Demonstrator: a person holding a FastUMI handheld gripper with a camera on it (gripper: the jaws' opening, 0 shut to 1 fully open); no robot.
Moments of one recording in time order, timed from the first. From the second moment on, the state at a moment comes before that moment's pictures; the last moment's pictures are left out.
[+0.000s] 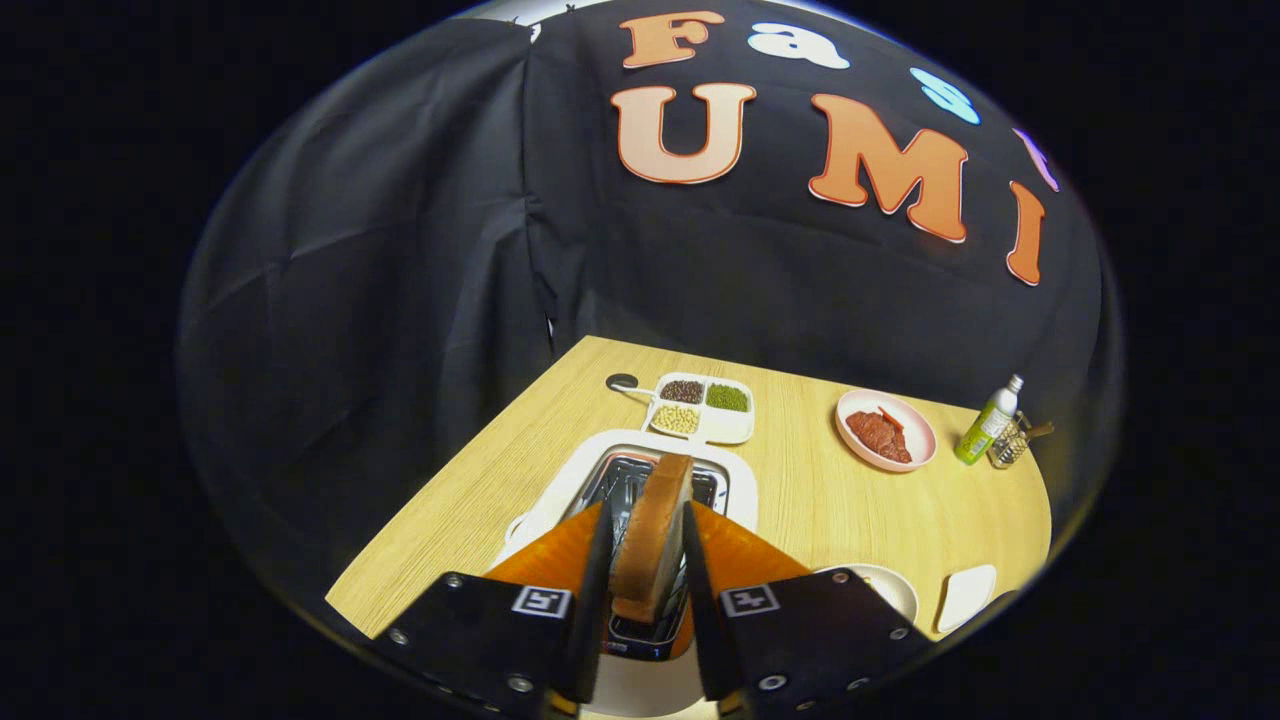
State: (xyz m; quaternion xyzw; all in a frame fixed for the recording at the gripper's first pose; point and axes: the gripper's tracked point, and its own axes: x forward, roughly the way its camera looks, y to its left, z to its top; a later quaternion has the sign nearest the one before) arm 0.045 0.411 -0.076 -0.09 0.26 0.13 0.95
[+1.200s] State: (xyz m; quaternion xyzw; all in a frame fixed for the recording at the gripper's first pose) arm 0.027 0.348 0.016 -0.04 0.16 0.13 0.98
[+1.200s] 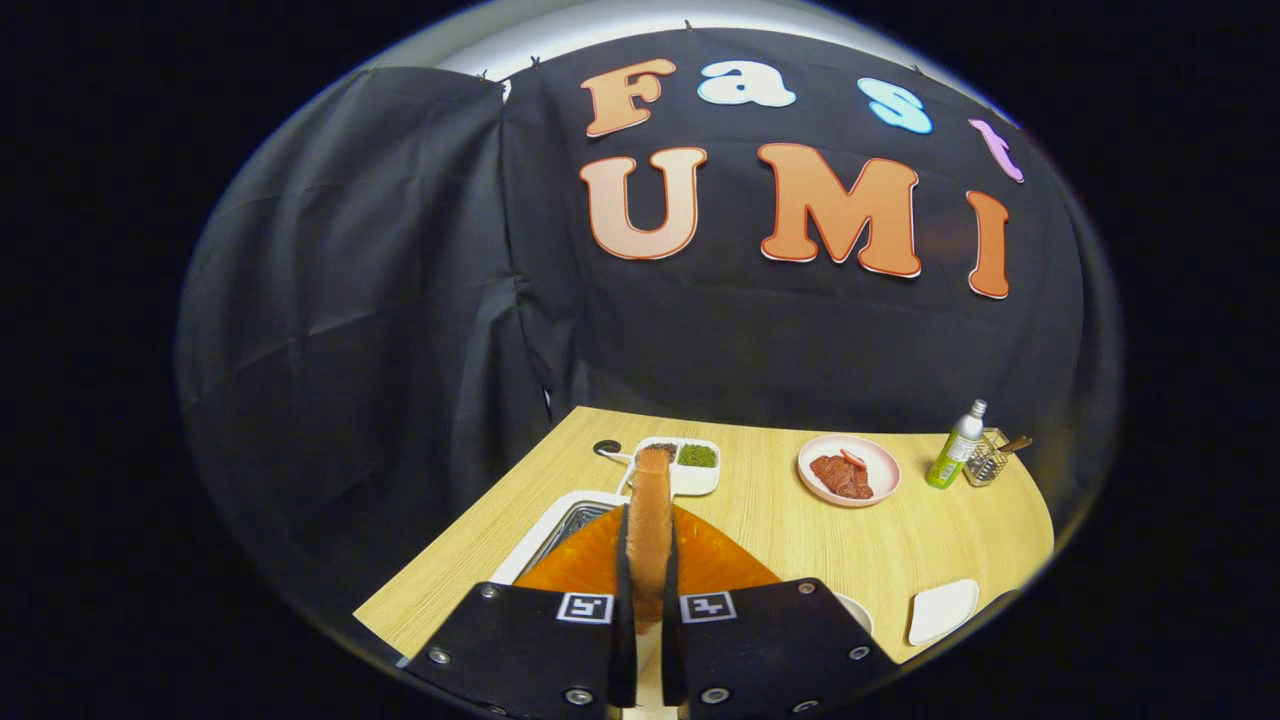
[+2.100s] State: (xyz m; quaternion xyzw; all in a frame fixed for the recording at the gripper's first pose) arm 0.011 0.257 -0.103 0.02 0.25 0.13 0.96
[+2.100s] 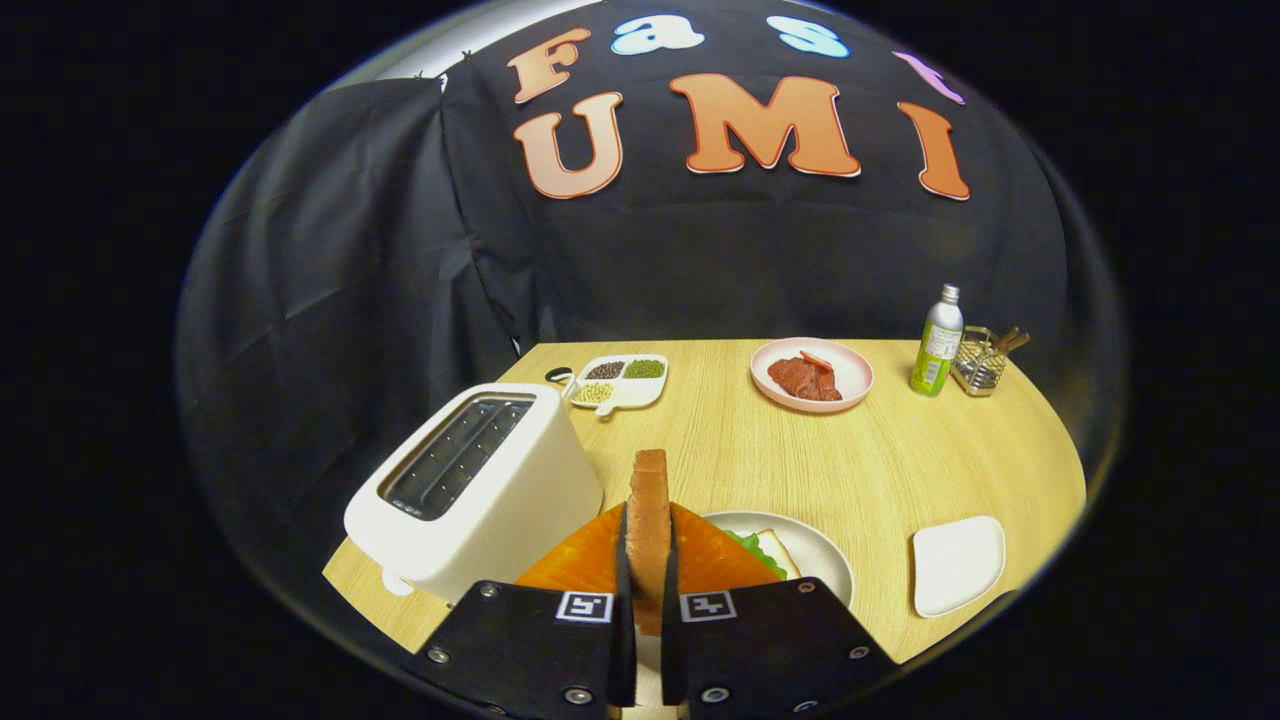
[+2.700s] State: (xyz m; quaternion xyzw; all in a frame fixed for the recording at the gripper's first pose) arm 0.014 0.223 -0.140 0.07 0.28 0.14 0.95
